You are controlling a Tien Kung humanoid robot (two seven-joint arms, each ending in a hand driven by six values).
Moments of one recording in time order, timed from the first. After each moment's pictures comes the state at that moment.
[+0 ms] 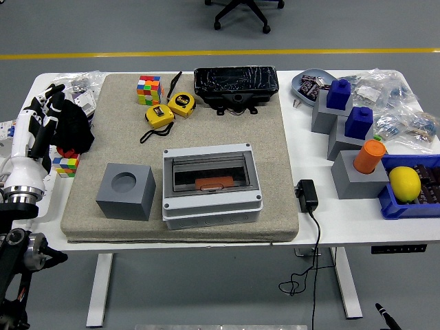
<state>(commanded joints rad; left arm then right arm) -0.03 0.05 -1.56 -1.51 1.33 0.17 -0.14 0.15 -0.02 1.52 0.18 -1.55 -0.07 -0.05</state>
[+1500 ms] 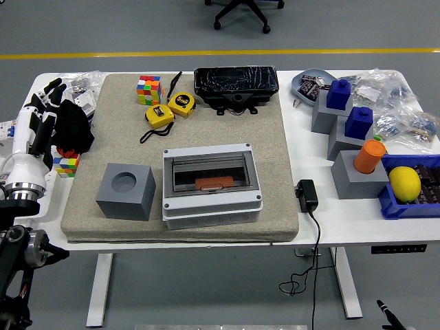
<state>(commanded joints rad) -0.04 0.05 -1.56 -1.52 1.32 0.17 -0.13 0.16 -0.02 1.52 0.18 -1.54 -0.07 -0.05</state>
